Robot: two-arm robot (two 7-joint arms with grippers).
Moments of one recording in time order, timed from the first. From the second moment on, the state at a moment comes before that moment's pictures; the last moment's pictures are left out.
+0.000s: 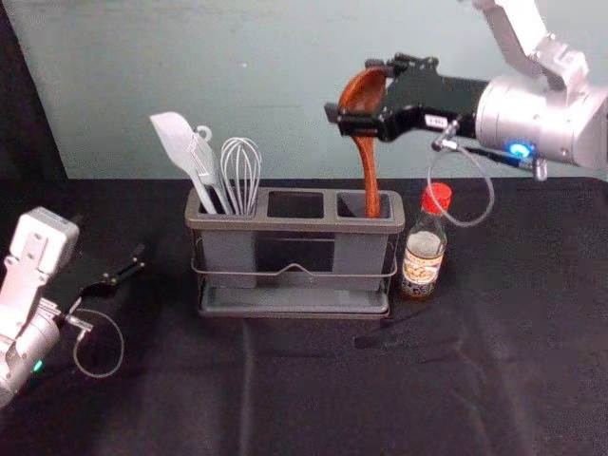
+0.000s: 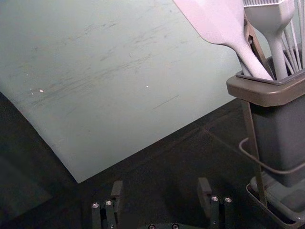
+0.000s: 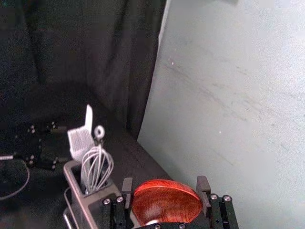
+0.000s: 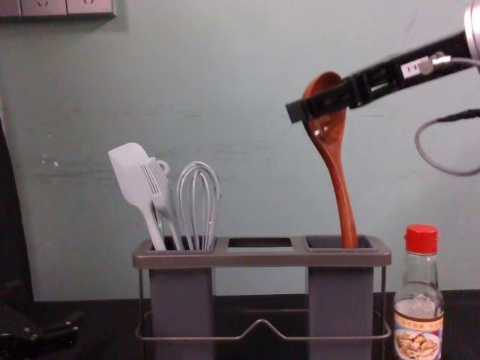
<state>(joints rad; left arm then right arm) -0.20 0.60 0.45 -1.41 -0.25 -0.12 0.03 0.71 0.55 -0.52 -1.67 0.39 0.56 0.46</state>
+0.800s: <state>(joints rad) -0.20 0.60 0.45 -1.41 -0.25 -0.12 0.03 0.60 0.55 -0.52 -1.67 0.37 0.51 0.45</state>
